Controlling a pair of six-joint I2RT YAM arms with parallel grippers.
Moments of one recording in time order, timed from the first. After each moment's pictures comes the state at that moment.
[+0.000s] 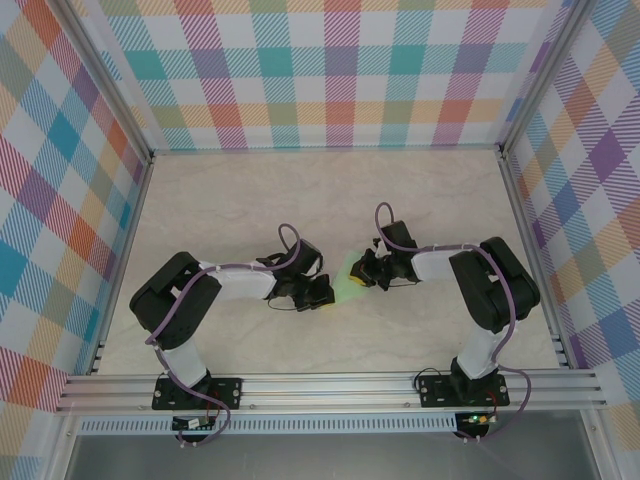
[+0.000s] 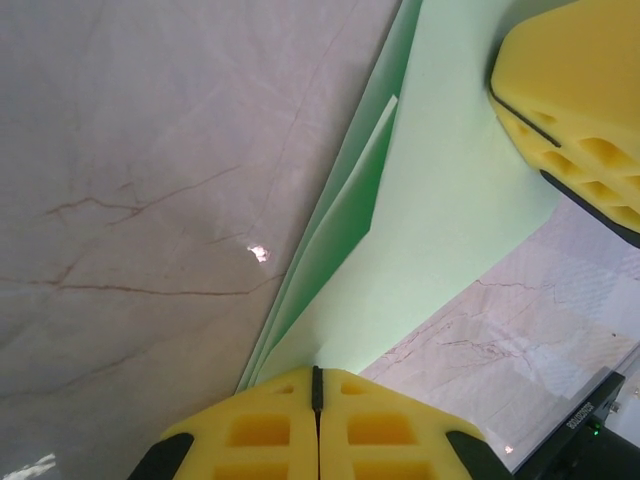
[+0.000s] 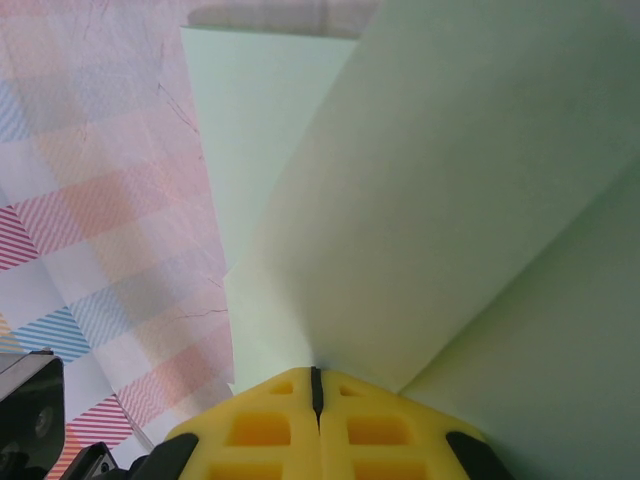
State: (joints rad) left arm -0.75 1.74 0.84 -0.13 0.41 -0.95; right arm 0.46 1.78 0.76 0.01 -0.58 0.99
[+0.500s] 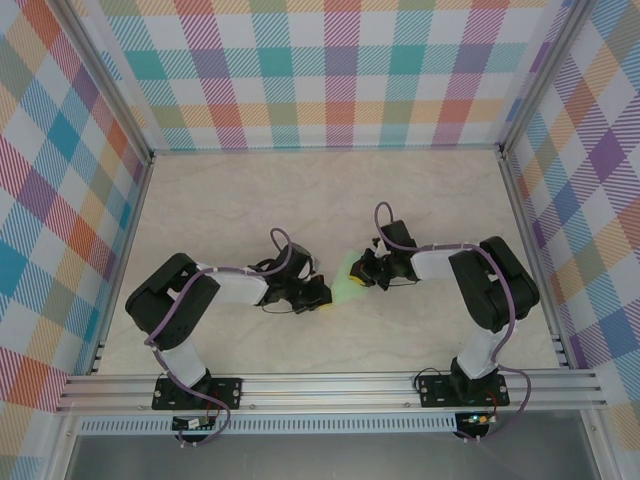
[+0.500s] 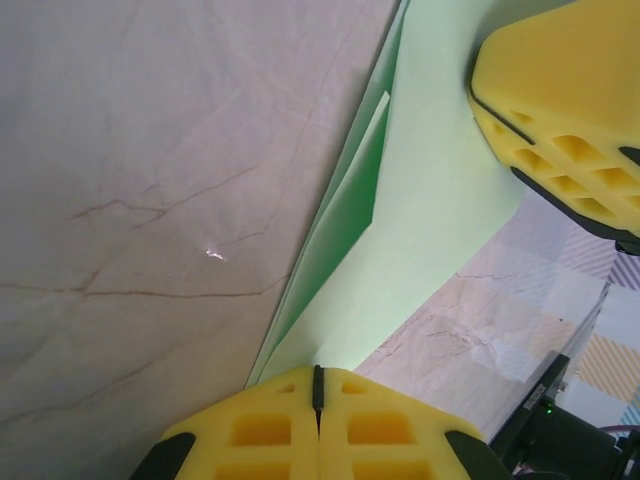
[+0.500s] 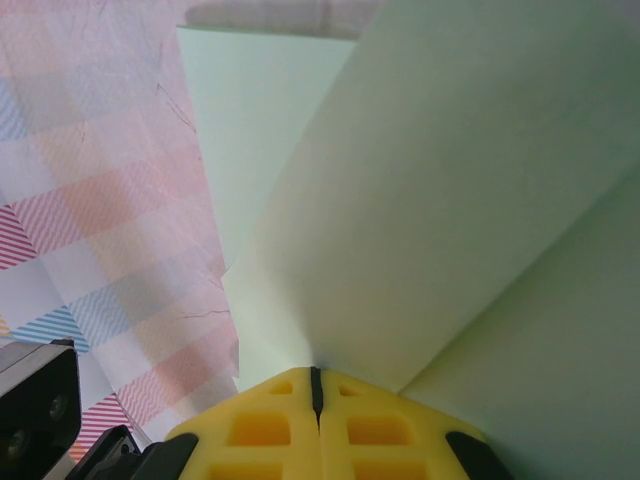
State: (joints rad) left arm -0.70 1.73 0.72 0.07 0.49 -0.98; right arm 0.46 1.79 0.77 -0.01 -0.58 0.98
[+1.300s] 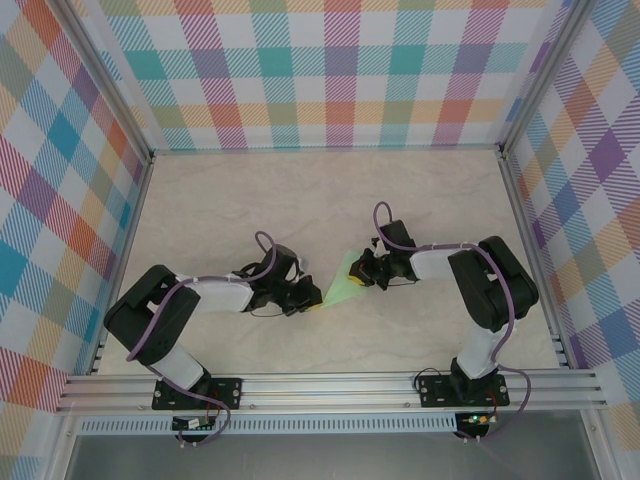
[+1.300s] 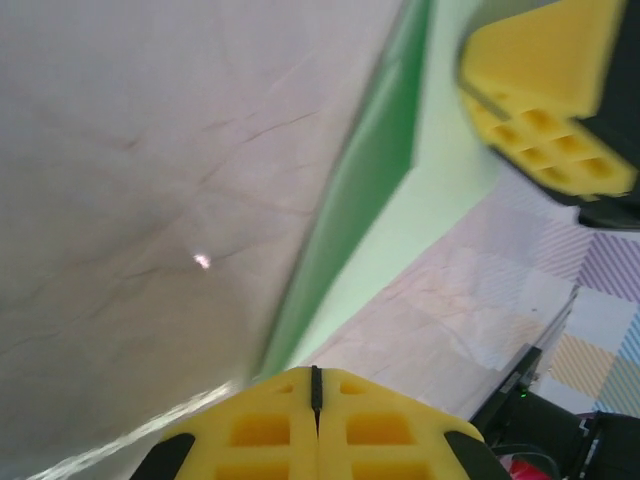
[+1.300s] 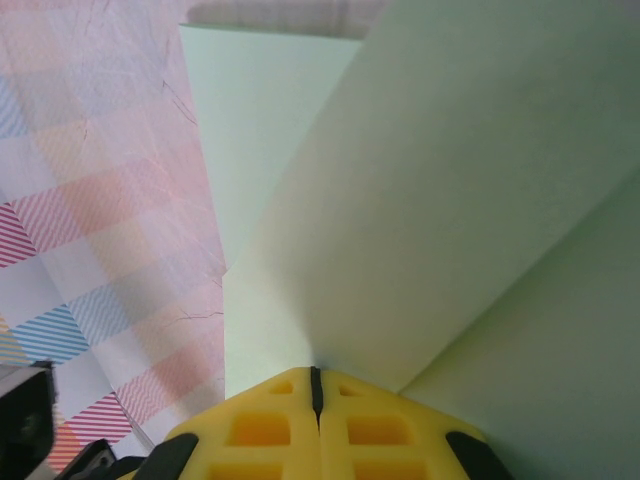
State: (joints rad) left arm -0.67 1.60 0.64 0.07 0.51 -1.00; right arm 0.46 1.79 0.77 0.00 -0.58 0.98
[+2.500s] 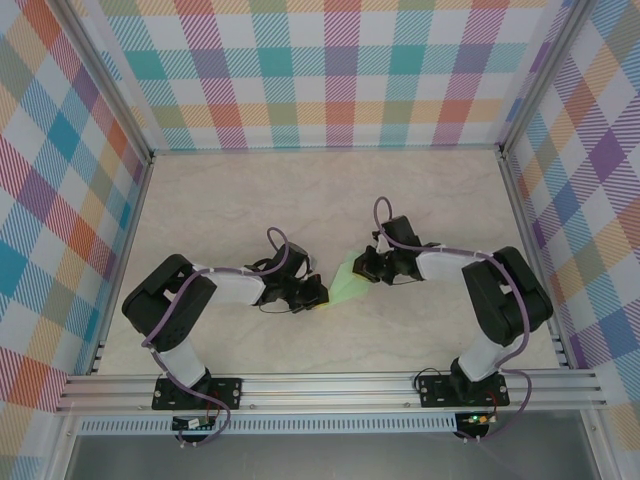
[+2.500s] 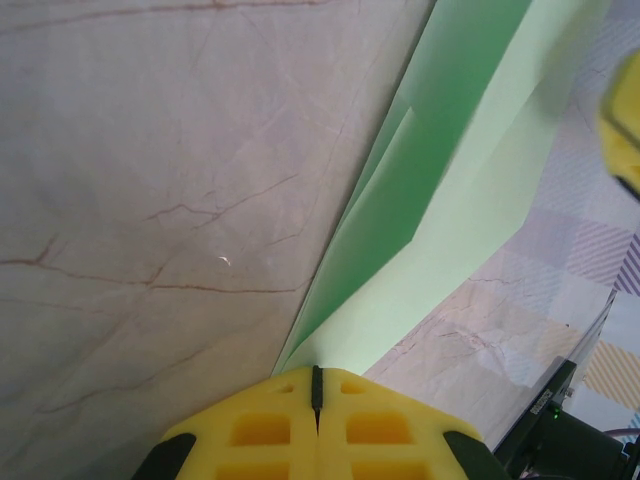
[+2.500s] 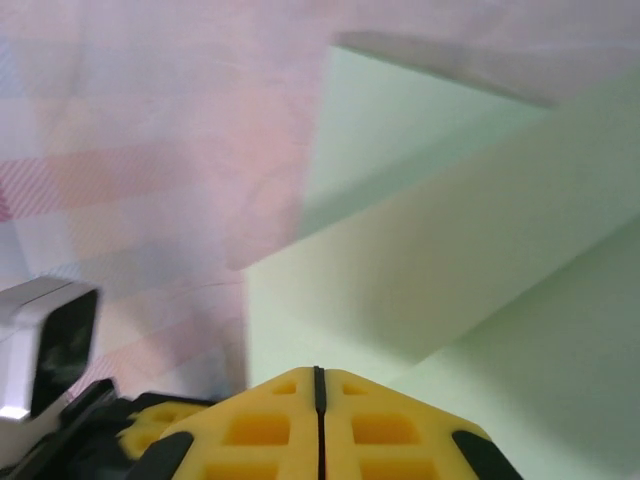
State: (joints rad) left arm -0.69 1.71 0.72 0.05 0.48 -0.96; right arm 0.48 1.65 0.78 -0.08 -0.54 0.81
